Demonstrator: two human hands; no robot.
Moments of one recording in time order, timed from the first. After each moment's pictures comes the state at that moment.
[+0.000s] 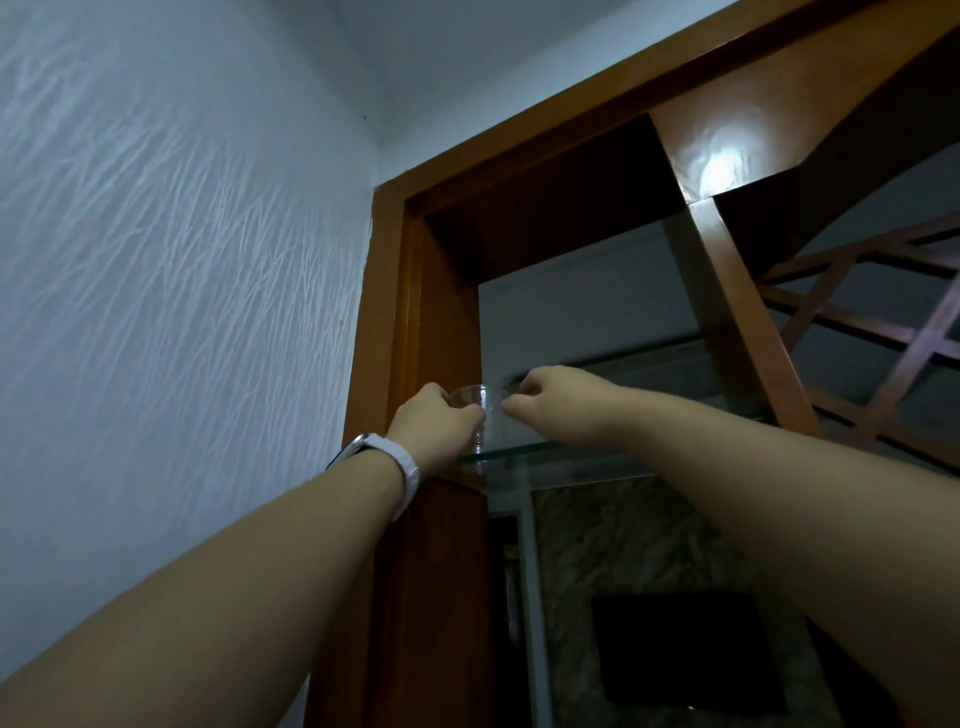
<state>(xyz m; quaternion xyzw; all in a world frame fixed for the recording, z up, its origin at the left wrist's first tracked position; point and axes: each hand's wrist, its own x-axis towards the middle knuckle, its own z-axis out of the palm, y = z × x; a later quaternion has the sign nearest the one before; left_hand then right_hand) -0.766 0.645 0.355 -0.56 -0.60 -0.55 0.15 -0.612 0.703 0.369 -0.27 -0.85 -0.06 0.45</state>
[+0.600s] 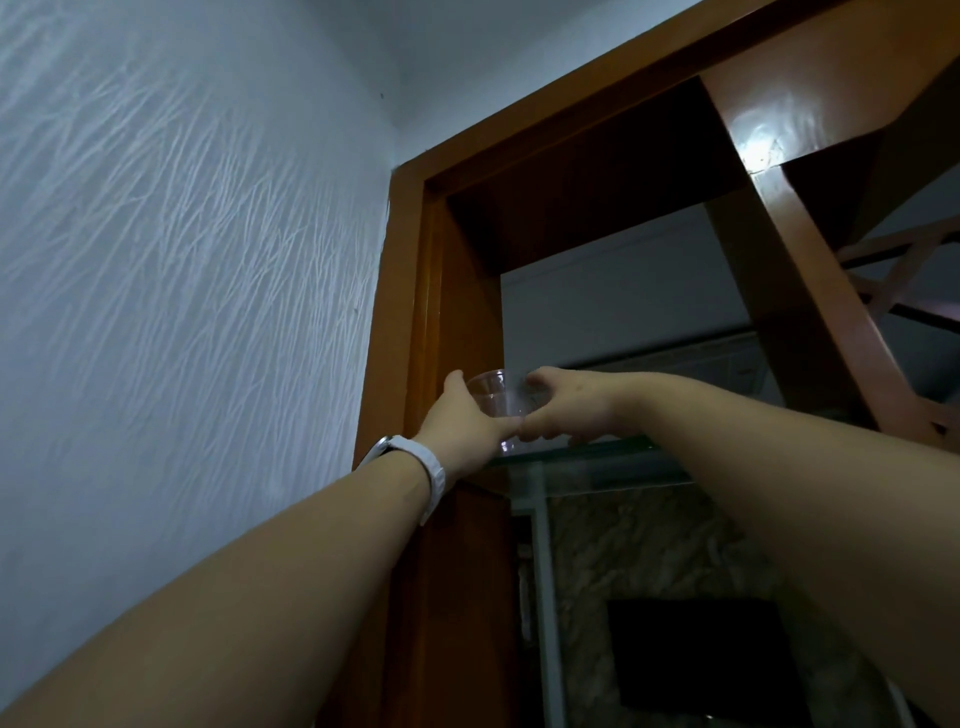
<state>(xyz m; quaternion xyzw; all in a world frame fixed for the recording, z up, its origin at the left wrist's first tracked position) -0.786 0.672 0.365 -0.60 -0.55 -0.58 0.10 -0.645 0.743 0.404 -0.27 -0.90 0.07 0.34</state>
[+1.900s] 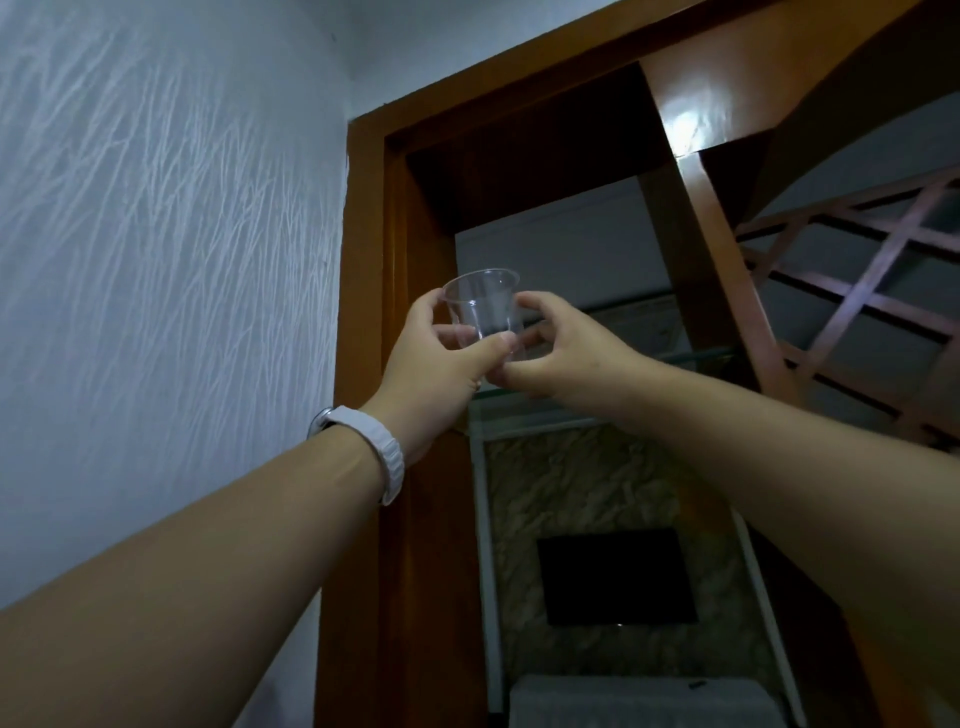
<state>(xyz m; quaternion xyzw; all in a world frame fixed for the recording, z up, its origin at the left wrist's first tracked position) -0.757 0.600 0.313 -0.69 -0.34 -0.64 0.04 -0.593 0.650 0.315 -0.11 -0.84 0.10 0.53</state>
